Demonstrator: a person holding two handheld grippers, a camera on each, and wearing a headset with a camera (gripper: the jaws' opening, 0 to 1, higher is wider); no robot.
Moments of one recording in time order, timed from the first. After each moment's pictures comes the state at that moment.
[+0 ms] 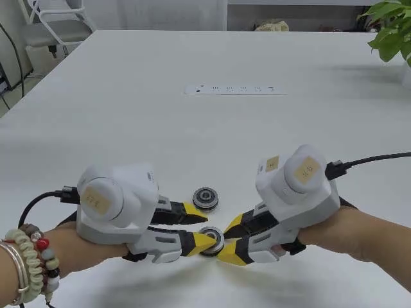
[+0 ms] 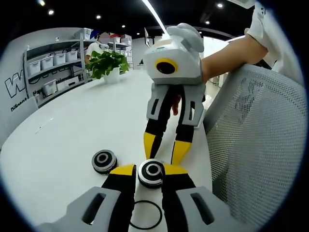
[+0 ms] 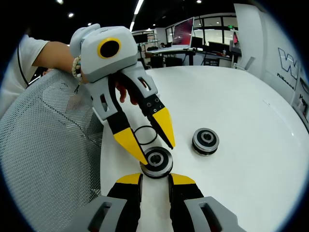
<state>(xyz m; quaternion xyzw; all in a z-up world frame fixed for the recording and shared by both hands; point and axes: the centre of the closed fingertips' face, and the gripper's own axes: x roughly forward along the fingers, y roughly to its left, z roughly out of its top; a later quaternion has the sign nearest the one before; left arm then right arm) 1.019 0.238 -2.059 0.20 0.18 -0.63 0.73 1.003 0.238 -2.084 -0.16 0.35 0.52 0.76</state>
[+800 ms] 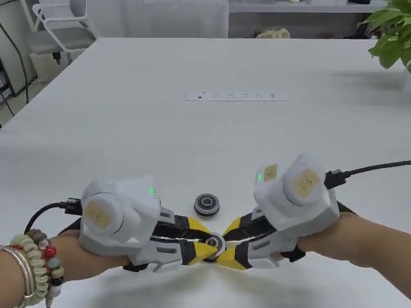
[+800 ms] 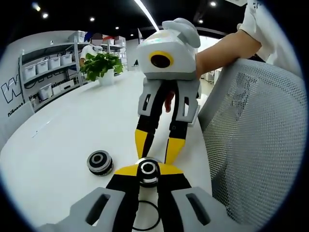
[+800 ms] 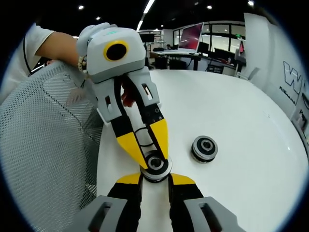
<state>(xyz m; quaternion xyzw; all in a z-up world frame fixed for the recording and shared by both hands) 1.014 0.234 -2.063 0.21 0.17 -0.65 0.71 1.005 0.240 -2.081 -0.22 0.32 0.53 0.75</state>
